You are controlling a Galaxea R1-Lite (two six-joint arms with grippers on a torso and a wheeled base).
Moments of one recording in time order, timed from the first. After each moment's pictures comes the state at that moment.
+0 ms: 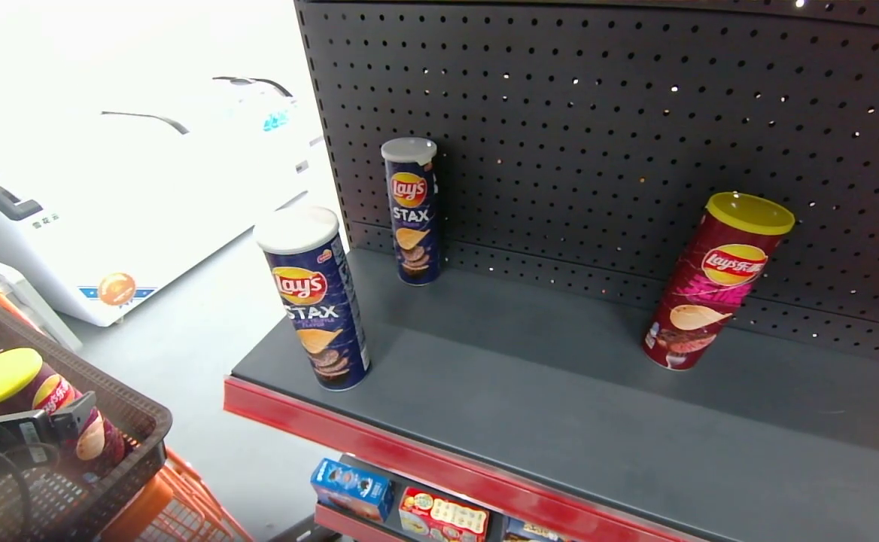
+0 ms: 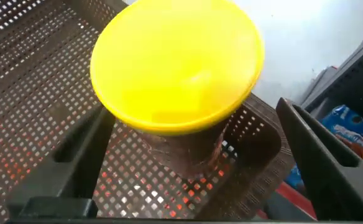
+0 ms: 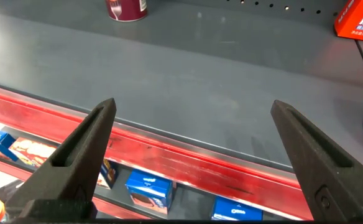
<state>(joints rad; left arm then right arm) 0.50 1.59 -0.17 -1.13 -0.09 0.06 0.00 0.00 0.00 0.00 -0.03 0.00</state>
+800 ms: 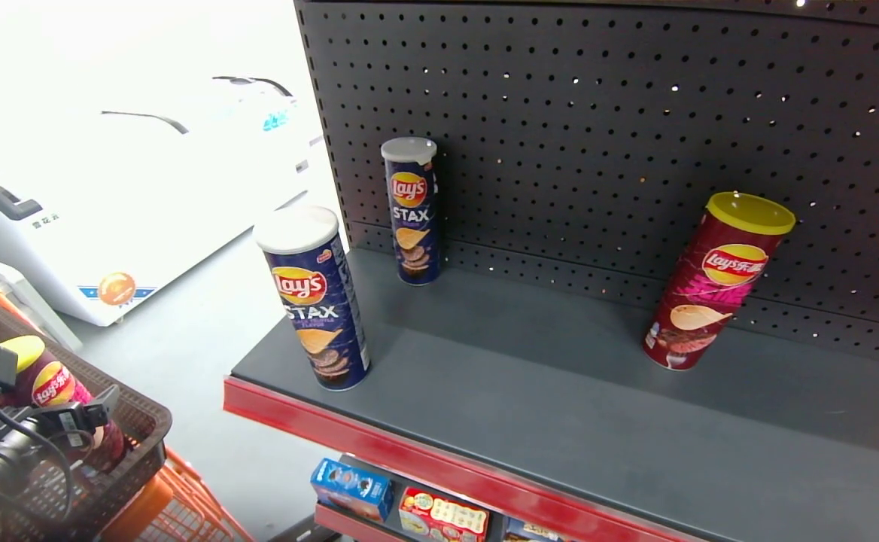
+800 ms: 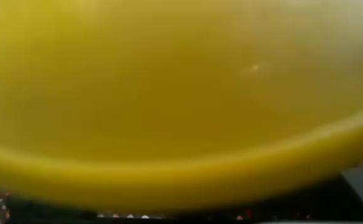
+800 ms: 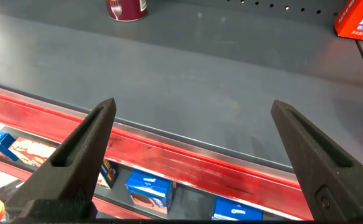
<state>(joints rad) 0.51 1.93 -0.21 -1.47 -0.09 0.06 0.00 0.00 0.00 0.00 -0.03 0.00</state>
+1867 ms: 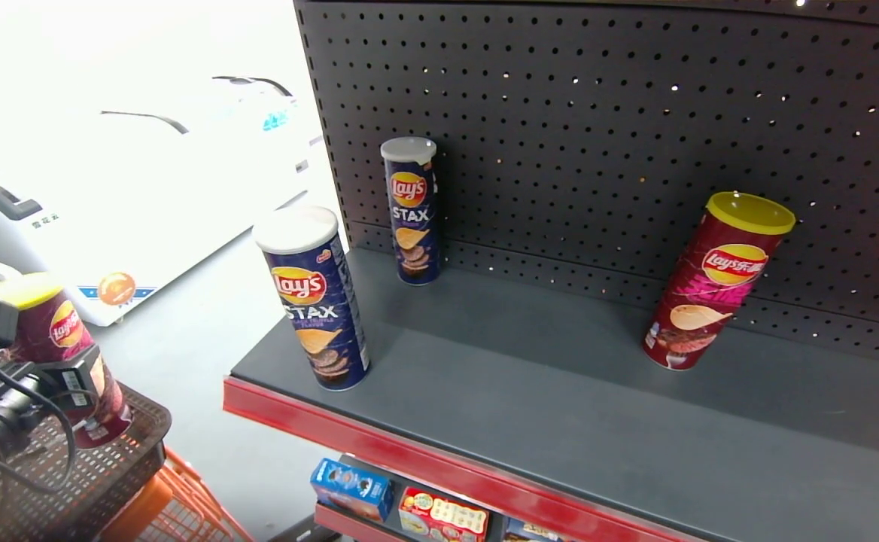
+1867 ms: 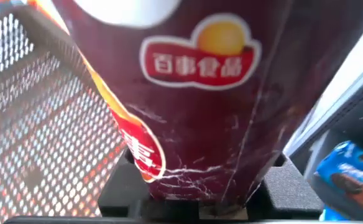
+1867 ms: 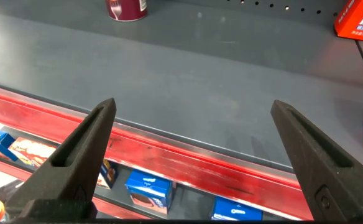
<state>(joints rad) 0.42 1.77 -0.31 -1.32 -0.10 0.07 0.00 0.00 0.00 0.00 -0.03 0.00</state>
